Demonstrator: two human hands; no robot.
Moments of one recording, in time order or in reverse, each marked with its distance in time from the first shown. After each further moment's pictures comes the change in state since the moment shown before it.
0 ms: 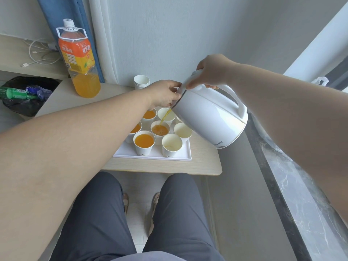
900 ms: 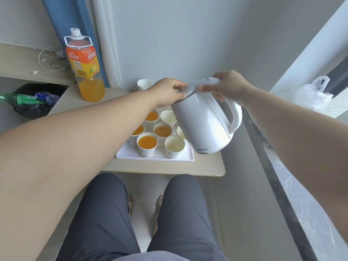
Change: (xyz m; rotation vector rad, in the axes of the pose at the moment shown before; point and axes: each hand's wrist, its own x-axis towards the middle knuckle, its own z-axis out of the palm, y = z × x) left_hand -0.018 0.018 0.004 0.310 0.135 0.116; right_hand -0.032 0.038 0.023 0.501 0.137 0.055
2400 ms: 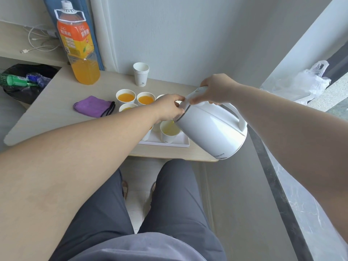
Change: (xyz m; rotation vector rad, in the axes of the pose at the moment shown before) left_hand -0.038 -0.036 0.068 -0.096 -0.117 -0.147; right_hand -0.021 0.016 0.034 -0.384 -0.217 0.008
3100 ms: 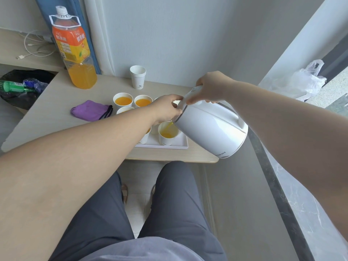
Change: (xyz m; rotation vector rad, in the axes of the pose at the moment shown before) left_hand -0.001 0.007 -0.002 -0.089 -0.015 -0.003; right_hand 0.003 -0.007 -0.008 -0.085 0.005 -0.007
